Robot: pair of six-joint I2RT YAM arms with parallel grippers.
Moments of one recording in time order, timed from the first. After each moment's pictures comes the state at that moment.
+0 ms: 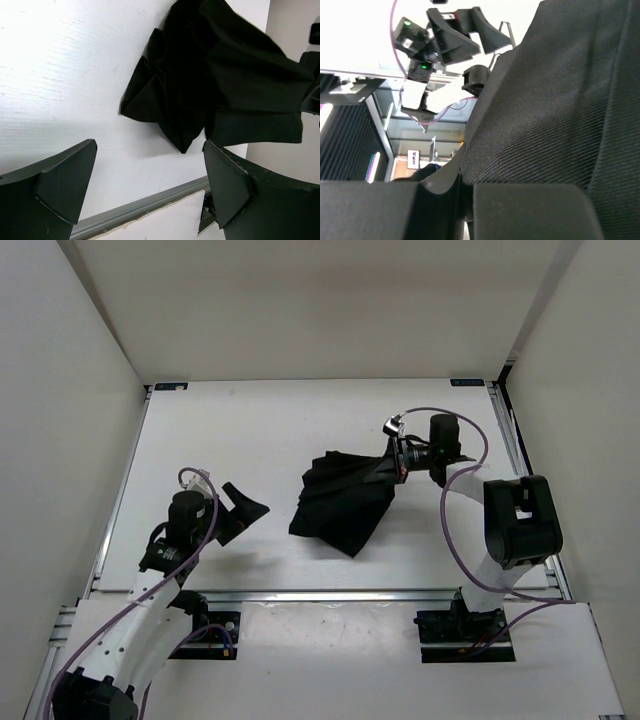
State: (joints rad) left arm -0.26 0.66 0.44 -0.33 0.25 -0.89; right arm 0.19 1.70 0.91 0.26 -1.46 0.83
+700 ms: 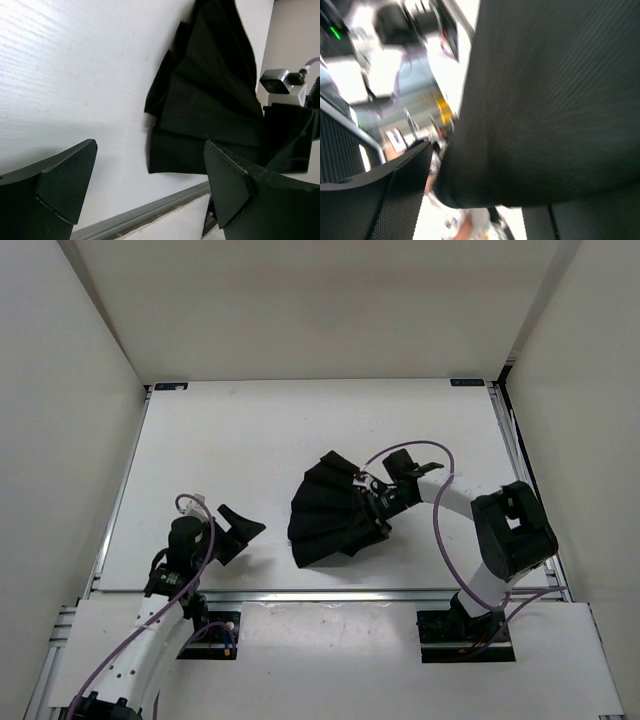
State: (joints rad) left arm -0.17 0.45 0.22 -0.30 0.31 -0.94; right arm 0.43 1.66 0.92 -0.55 -1.11 0.33
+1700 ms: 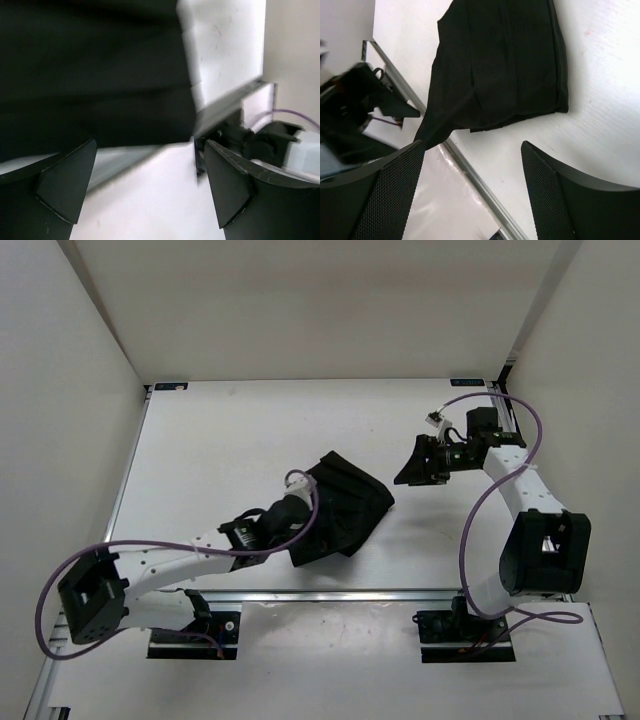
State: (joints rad) left arm -1.00 1.17 0.64 -0.08 0.02 -1.08; right arm 0.01 1.52 1.16 -0.83 -0.96 -0.09
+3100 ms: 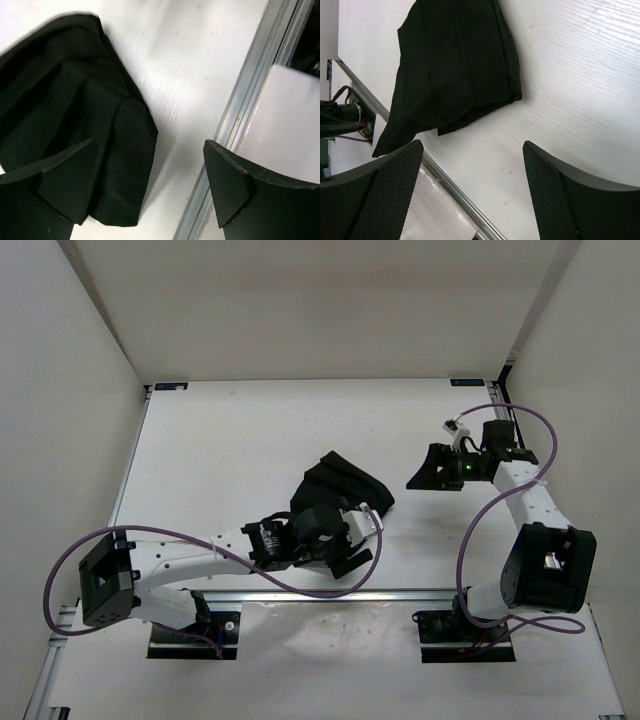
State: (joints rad) left arm -1.22 1.32 0.93 -0.20 -0.10 0.09; right arm -0.08 1.42 1.02 -0.71 -0.87 -0.11
